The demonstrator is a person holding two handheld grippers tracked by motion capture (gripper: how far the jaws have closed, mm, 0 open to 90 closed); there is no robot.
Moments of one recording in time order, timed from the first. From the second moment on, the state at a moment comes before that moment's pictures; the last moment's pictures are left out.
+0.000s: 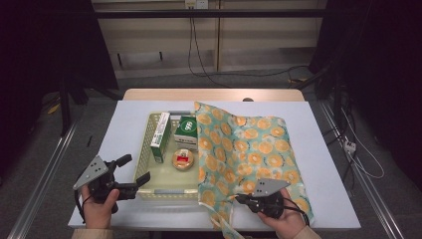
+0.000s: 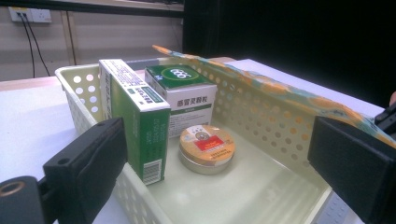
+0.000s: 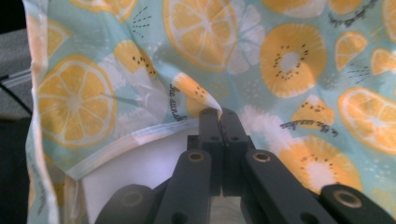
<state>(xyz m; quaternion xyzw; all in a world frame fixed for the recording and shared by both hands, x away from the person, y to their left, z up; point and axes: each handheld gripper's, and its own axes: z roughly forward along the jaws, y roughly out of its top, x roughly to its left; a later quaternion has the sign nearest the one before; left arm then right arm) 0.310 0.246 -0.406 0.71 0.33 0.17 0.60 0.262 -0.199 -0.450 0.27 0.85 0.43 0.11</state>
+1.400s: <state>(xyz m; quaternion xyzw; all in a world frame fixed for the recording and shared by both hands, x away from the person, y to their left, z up) 0.311 0.247 -0.407 0.71 0.33 0.16 0.60 0.366 -0.211 -0.424 0.38 0.81 0.42 0.14</state>
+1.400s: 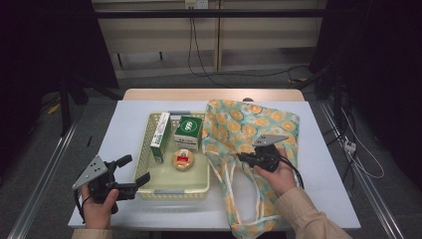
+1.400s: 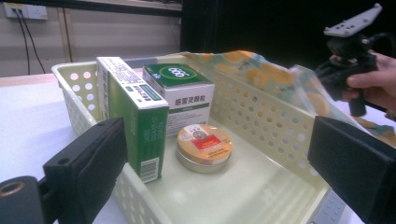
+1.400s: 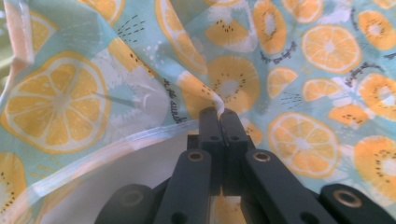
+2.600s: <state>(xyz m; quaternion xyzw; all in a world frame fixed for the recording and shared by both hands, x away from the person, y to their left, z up) 0.312 0.249 -0.408 0.71 0.33 0.15 0.60 0.417 -0.206 -0.423 0.43 0.79 0.42 0.13</state>
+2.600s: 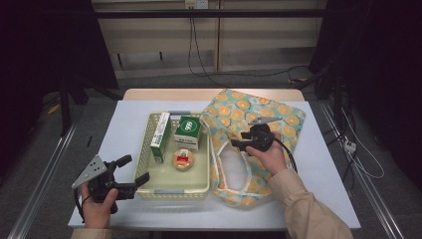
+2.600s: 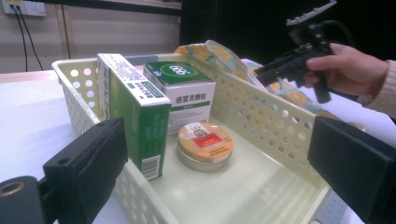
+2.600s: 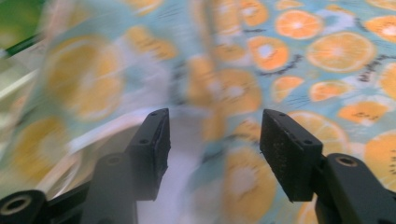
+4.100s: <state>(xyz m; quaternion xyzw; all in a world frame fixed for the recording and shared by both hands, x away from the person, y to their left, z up) 0.312 0.248 -0.408 0.71 0.33 0.15 0.60 0.276 -0.157 -0.442 0.24 0.87 0.42 0.08</state>
